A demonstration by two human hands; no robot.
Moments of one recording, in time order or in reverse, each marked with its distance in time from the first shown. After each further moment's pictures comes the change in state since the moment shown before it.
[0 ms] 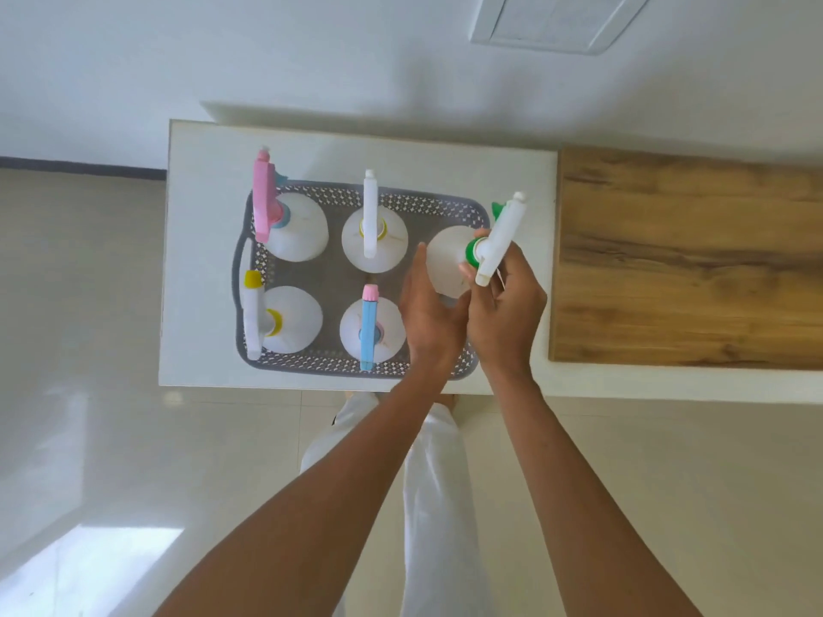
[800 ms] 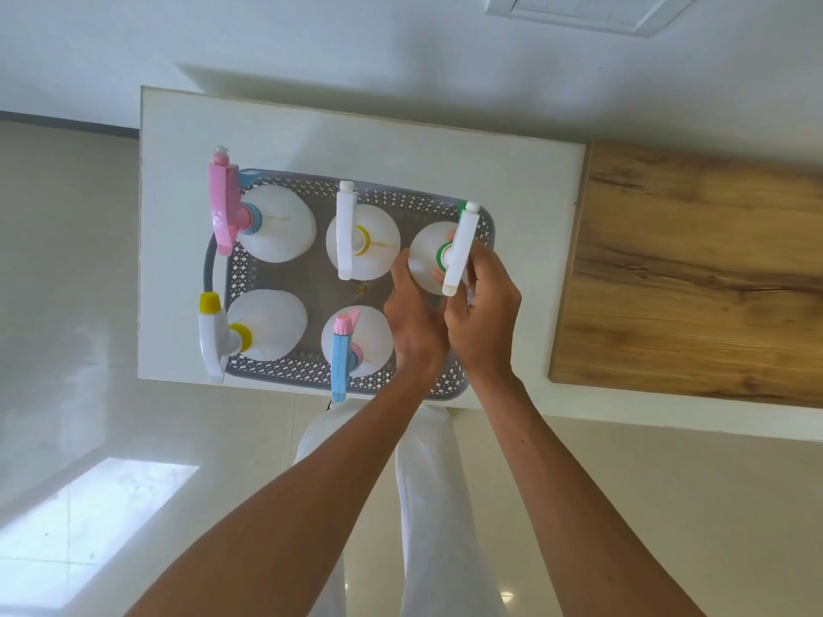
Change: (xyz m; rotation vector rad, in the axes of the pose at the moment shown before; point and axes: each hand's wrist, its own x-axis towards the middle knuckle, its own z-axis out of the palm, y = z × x) left_hand 0.035 -0.013 0.022 0.024 0.089 -0.209; right_hand 0.039 0.051 0.031 -0.025 -0.205 -0.059
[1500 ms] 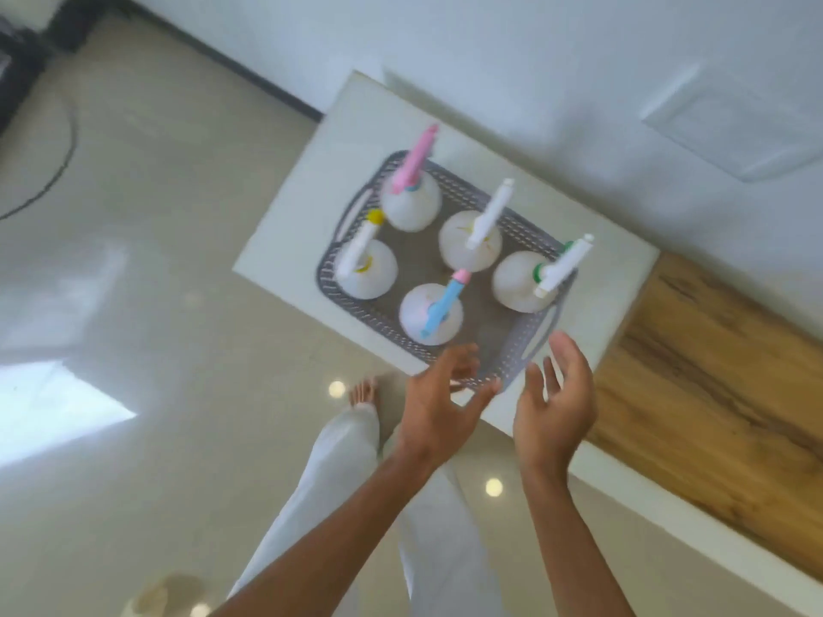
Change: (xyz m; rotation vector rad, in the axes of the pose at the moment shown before) left_hand -0.133 -0.048 -0.075 -0.182 0.029 0.113; right_hand -0.102 -0.023 -0.052 0.011 -0.015 0.044
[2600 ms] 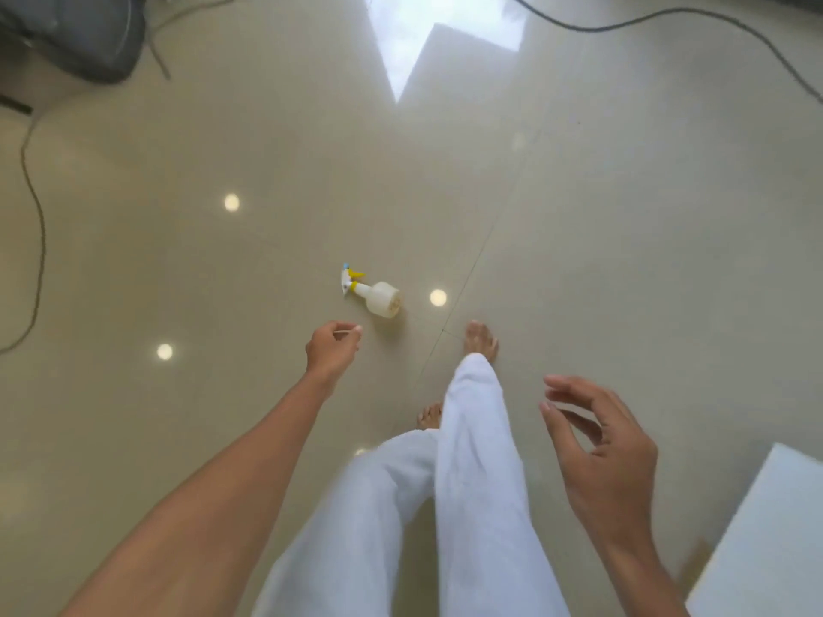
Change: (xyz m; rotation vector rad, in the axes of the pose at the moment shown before) left_hand -0.530 -0.548 -0.387 -0.943 1.263 -1.170; right_hand -0.605 -0.050 0.274 -0.419 -1.616 -0.752
